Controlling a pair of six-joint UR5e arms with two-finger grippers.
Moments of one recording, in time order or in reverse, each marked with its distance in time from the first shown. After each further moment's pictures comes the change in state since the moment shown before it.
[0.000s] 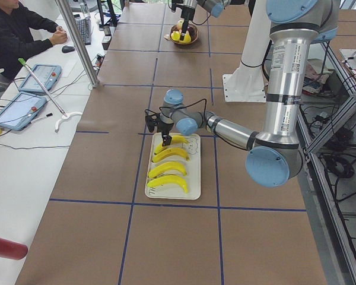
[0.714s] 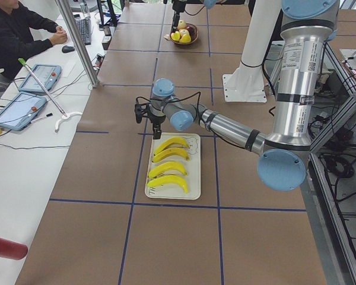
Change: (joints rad) left arm -0.257 0.000 -0.074 0.129 -0.231 0.442; right arm 0.188 -0.041 0.040 -0.396 0.048 -0.404
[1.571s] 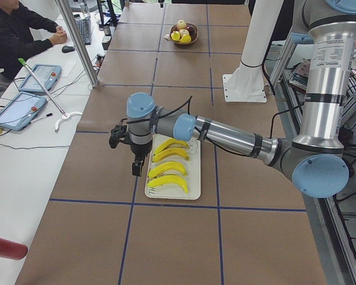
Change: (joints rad) left arm -0.450 0.043 0.048 0.439 -0.192 0.908; right arm 0.631 -0.164 -0.420 -0.095 0.455 -0.988
